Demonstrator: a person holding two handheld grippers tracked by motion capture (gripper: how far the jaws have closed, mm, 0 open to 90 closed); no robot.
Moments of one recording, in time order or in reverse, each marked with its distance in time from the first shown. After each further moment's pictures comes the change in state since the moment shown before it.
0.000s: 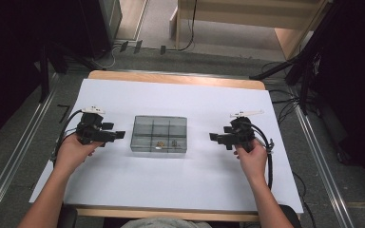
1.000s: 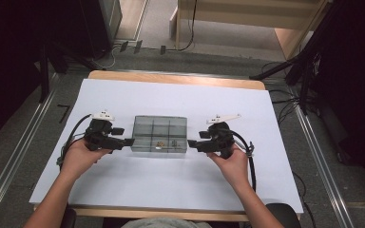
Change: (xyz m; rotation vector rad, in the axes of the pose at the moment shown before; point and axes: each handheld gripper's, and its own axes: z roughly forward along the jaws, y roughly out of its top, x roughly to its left) left arm -0.036 0.001 -0.003 0.005 -0.091 0.079; right arm 0.068 0.006 0.013 -0.009 0.125 -0.122
